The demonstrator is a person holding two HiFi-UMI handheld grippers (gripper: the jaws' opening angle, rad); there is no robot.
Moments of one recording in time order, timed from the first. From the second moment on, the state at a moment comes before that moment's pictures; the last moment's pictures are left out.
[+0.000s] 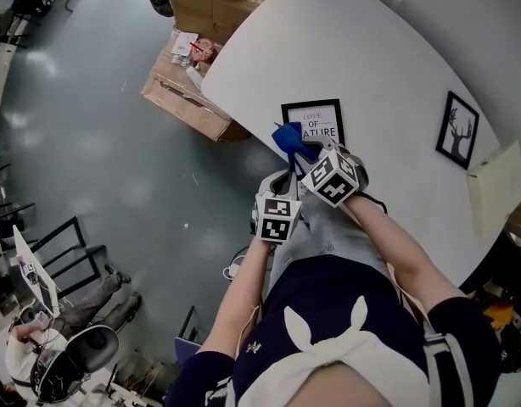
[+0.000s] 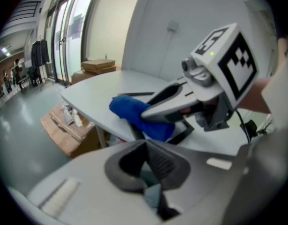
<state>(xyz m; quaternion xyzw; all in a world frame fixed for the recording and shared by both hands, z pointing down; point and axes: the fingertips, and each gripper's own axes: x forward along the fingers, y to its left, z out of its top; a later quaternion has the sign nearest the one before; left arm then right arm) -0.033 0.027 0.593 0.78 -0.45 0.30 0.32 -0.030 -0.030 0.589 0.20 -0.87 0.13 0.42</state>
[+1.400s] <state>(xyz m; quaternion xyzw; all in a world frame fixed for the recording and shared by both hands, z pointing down) -0.028 0.027 0.594 0.78 -0.43 0.30 0.33 -0.056 -0.099 0.589 0.23 -0.87 0.11 0.42</state>
